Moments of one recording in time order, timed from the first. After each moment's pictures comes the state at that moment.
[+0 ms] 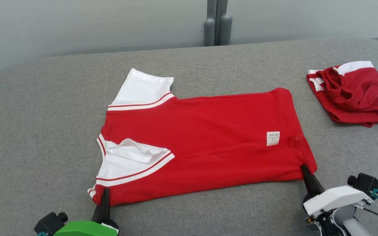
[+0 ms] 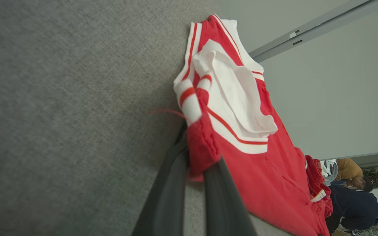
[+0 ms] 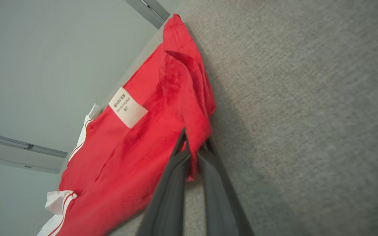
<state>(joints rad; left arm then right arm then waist) -0.03 0.03 -0.26 0.48 -1.16 -0.11 -0.24 -0.09 -0.16 0.29 0.55 1.00 0.12 -0.20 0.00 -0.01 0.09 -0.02</state>
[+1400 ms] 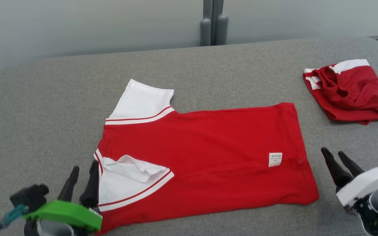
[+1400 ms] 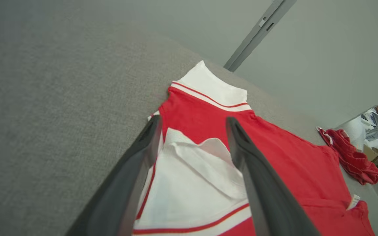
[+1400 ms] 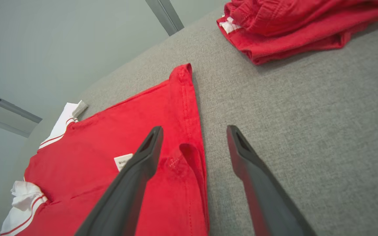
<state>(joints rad) 0.03 0.22 -0.30 0.19 -0.93 0.02 -0.22 0.02 -0.40 0.30 0.29 0.94 0.06 -0.05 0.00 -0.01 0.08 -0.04</state>
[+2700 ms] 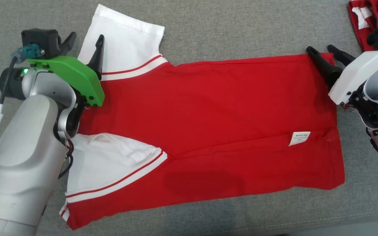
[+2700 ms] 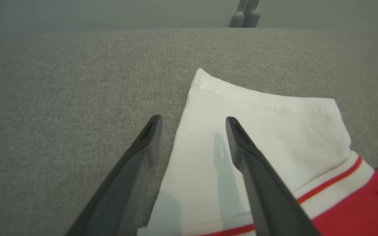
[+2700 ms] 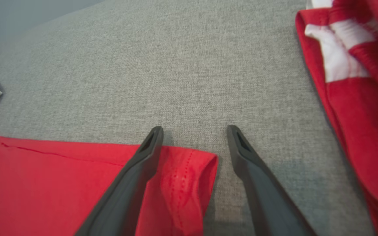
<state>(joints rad) -0.76 0.23 -0.50 0.45 -0.63 0.07 0.08 -0.63 -0.44 0.43 0.43 0.80 0.06 0.24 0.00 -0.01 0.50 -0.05</state>
